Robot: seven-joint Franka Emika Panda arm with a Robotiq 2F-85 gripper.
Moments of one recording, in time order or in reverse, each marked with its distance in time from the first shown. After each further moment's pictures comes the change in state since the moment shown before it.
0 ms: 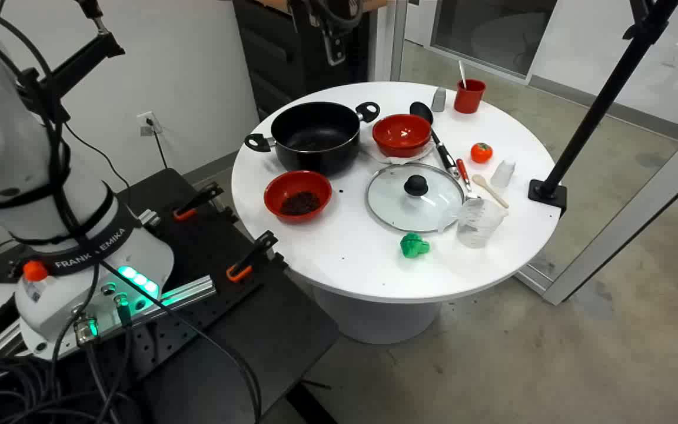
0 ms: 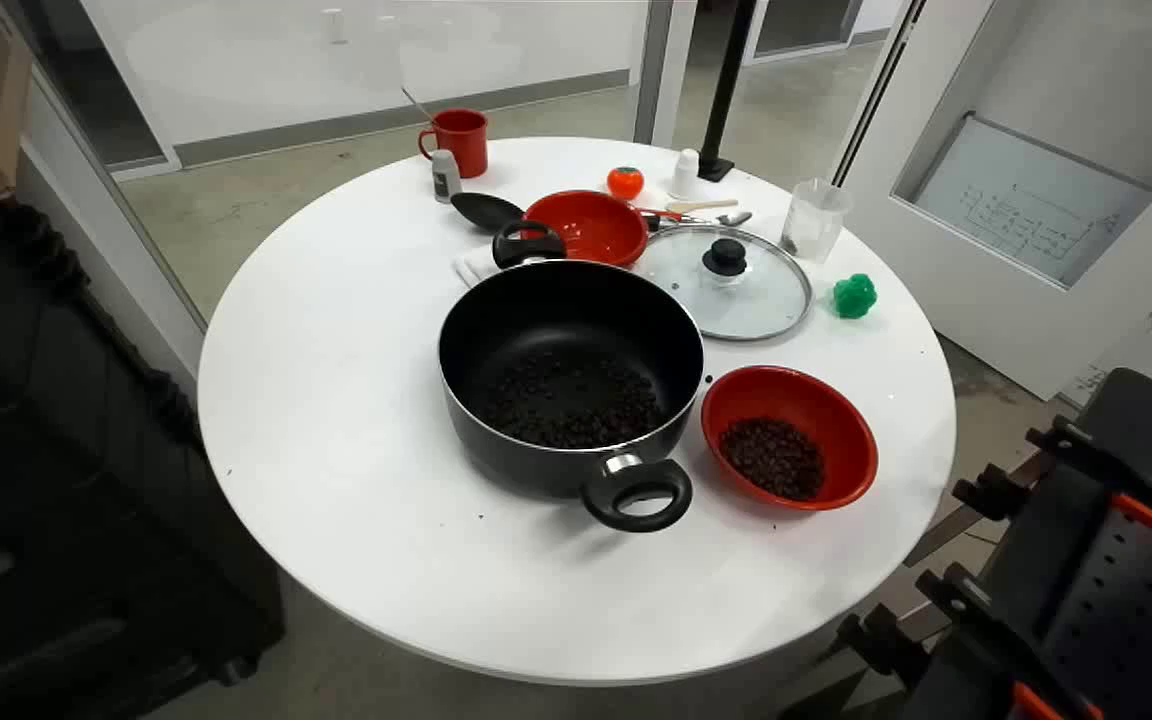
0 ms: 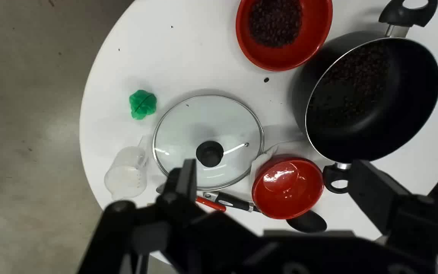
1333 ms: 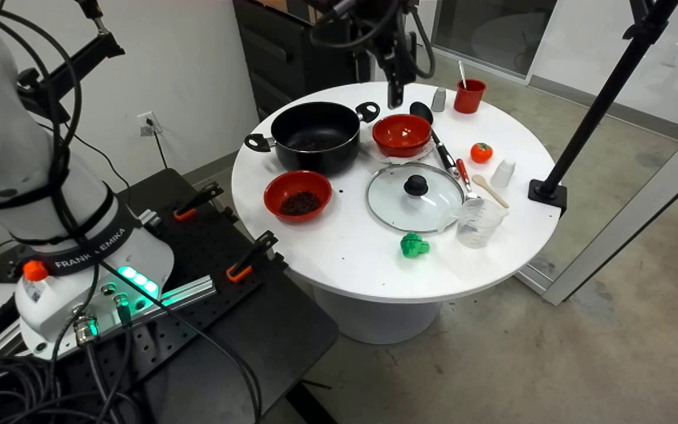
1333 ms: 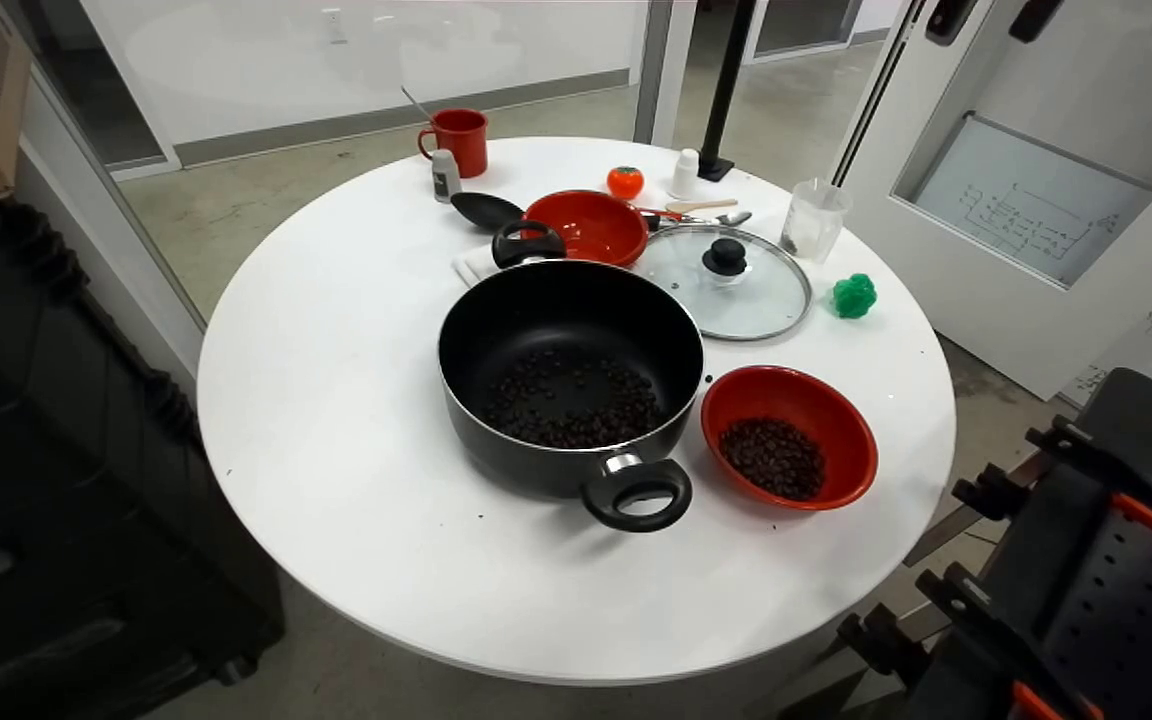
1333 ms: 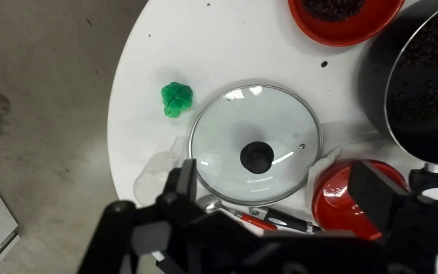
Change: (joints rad) arm -0.032 0.450 0.017 0.197 -0.032 0.153 0.050
